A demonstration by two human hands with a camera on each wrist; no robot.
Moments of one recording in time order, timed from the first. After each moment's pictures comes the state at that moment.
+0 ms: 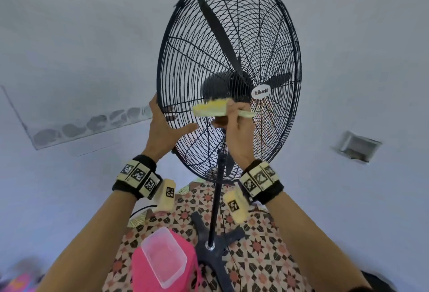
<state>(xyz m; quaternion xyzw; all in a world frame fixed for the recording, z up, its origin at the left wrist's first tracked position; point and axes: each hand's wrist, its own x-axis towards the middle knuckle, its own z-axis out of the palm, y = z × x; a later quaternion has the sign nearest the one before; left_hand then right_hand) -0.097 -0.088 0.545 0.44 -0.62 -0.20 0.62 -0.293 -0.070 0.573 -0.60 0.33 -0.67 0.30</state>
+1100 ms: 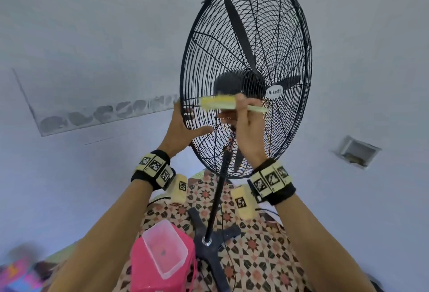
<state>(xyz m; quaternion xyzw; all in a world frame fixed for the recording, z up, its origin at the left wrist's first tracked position) -0.082 -0.092 0.522 0.43 -0.63 -0.29 0.58 -0.266 -0.043 0.583 -0.61 0.34 -0.64 0.31</state>
